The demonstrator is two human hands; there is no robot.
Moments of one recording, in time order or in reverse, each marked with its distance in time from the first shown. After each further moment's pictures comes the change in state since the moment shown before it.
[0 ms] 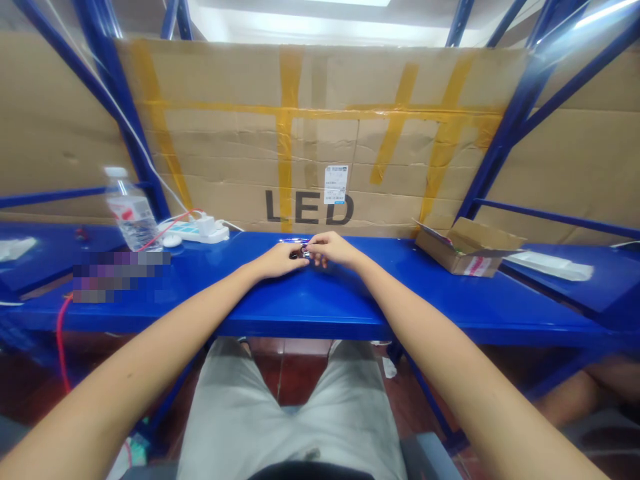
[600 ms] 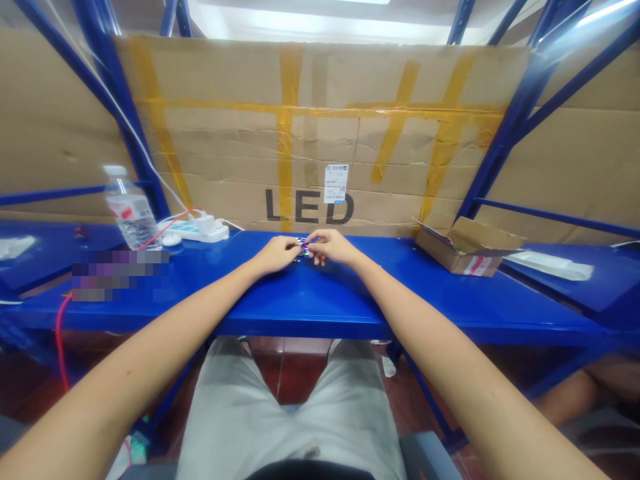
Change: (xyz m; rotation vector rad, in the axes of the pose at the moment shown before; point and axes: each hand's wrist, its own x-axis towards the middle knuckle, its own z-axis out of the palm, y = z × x) left_hand 0.004 -0.001 -0.002 0.005 0.140 -0.110; right_hand 0.002 0.002 0.001 0.049 0.022 -0.015
